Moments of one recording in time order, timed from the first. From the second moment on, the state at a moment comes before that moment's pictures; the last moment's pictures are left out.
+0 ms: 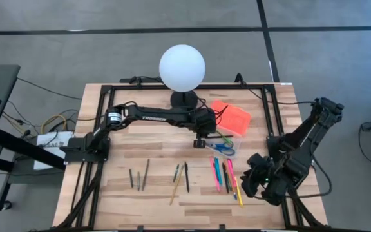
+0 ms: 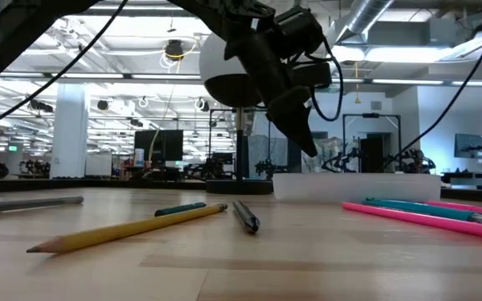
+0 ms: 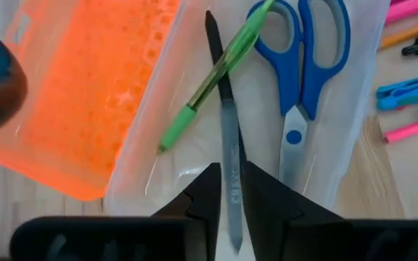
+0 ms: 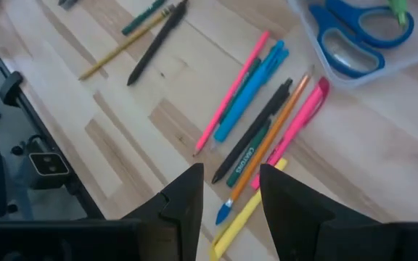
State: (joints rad) left arm 0.12 2.21 1.82 -0.57 -0.01 0.30; right arm 0.92 1.33 1.07 -1.02 0.50 1.67
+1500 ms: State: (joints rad) left arm 0.08 1.90 1.83 -1.15 -0.01 0.10; right arm 0.81 1.78 1.07 -0.81 0.07 2.10
